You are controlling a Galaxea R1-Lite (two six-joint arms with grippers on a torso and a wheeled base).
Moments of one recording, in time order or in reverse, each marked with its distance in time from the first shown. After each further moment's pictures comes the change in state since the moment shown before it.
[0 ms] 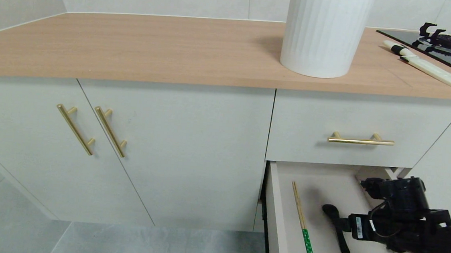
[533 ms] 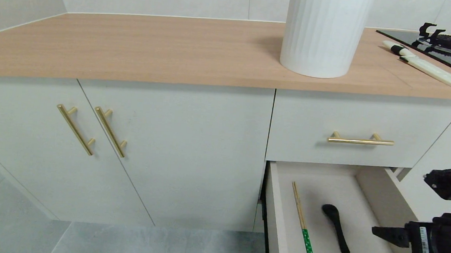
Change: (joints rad) left arm 0.000 0.000 0.000 0.000 0.000 0.000; right arm 0.041 -0.569 -0.068 0.617 0.007 0.029
